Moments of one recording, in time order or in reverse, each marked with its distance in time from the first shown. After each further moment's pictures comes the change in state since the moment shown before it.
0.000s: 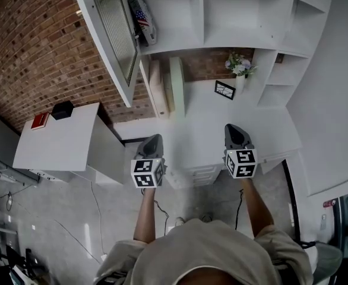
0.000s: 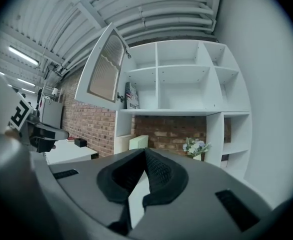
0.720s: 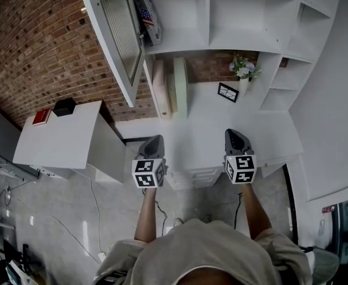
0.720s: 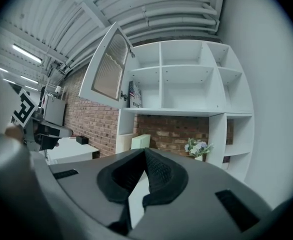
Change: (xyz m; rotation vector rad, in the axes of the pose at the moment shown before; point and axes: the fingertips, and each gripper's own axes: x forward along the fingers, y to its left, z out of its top) left arm 0.005 0.005 -0.008 -0.024 -0.007 0.024; right arm 0.000 0.008 -0.007 -0.029 -0.004 0.017
